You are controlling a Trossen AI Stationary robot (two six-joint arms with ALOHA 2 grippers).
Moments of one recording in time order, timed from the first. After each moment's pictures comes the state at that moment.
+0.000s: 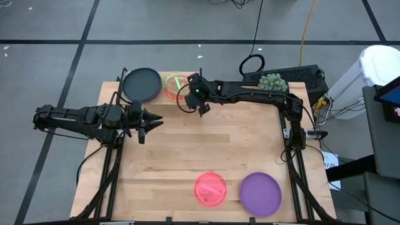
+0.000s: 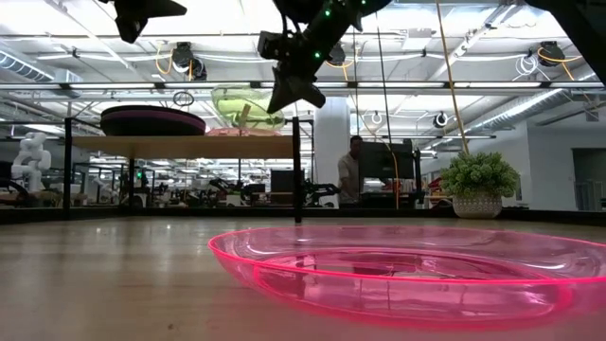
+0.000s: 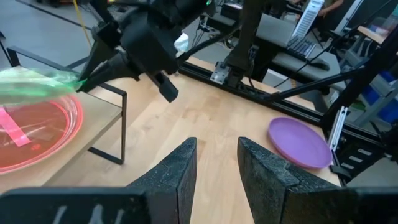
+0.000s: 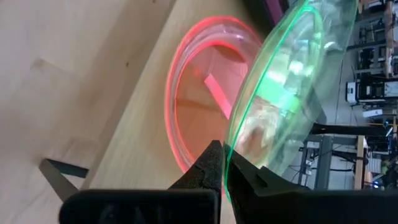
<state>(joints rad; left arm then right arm) -0.11 0.70 0.76 -0.34 -0.26 -0.36 -0.25 1.98 1.79 -0.54 0.29 -0.96</state>
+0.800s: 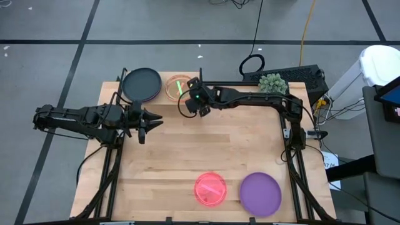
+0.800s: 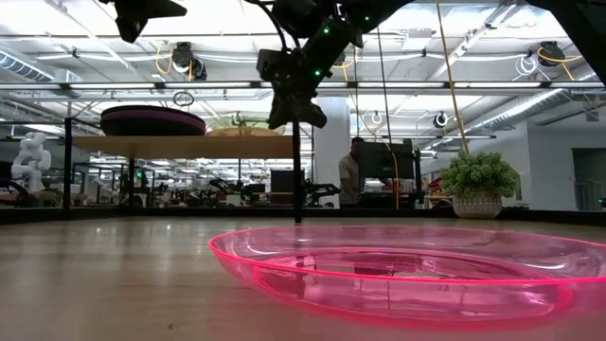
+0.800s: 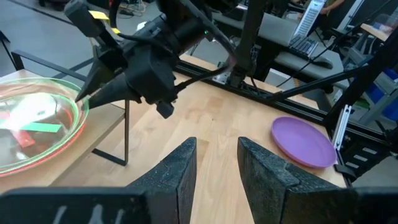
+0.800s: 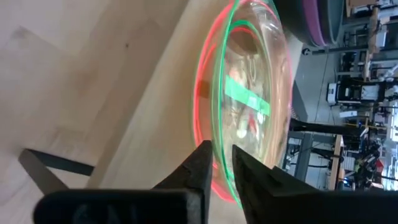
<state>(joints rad) -0.11 0.70 0.76 -0.34 -0.27 -0.34 -0.24 1.98 1.66 -0.39 0.36 -1.04</state>
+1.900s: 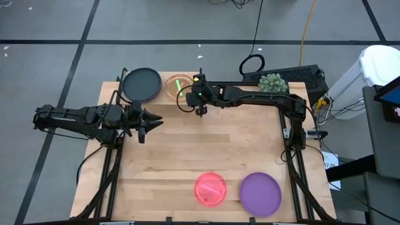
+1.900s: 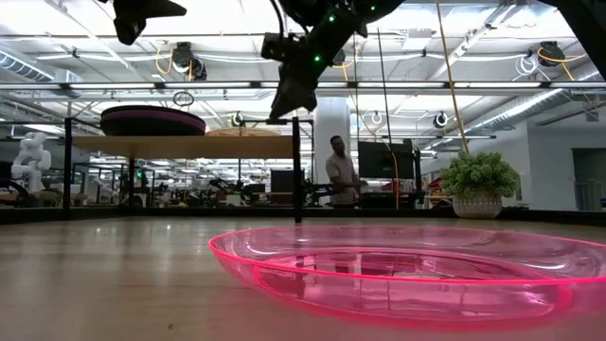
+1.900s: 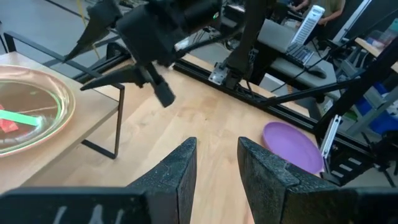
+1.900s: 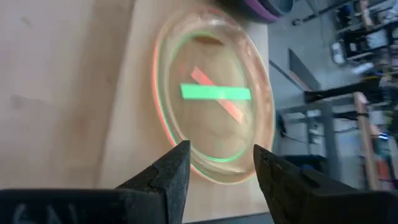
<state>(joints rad) -0.11 0.70 0.76 -0.34 -0.26 -0.43 -0.24 1.94 1.66 -0.39 0.37 -0.73</state>
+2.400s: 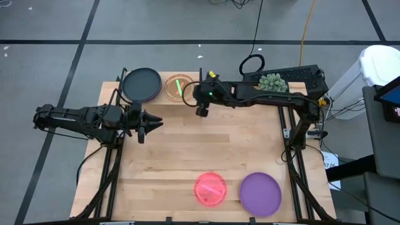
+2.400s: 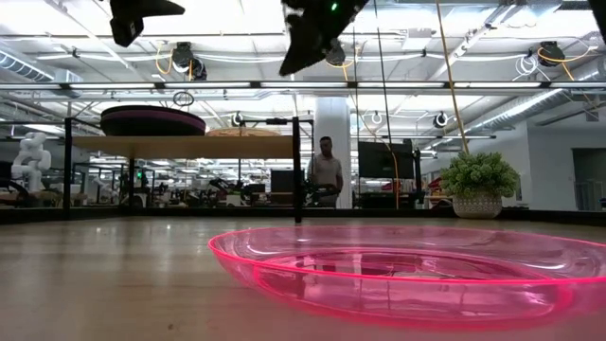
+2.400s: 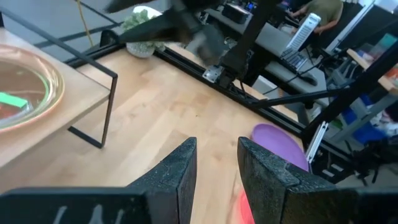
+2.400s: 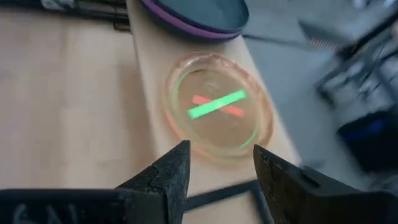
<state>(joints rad) -0.13 0.70 0.76 -0.35 -0.25 -0.53 -0.20 1.77 1.66 -0.52 0.34 -0.23</state>
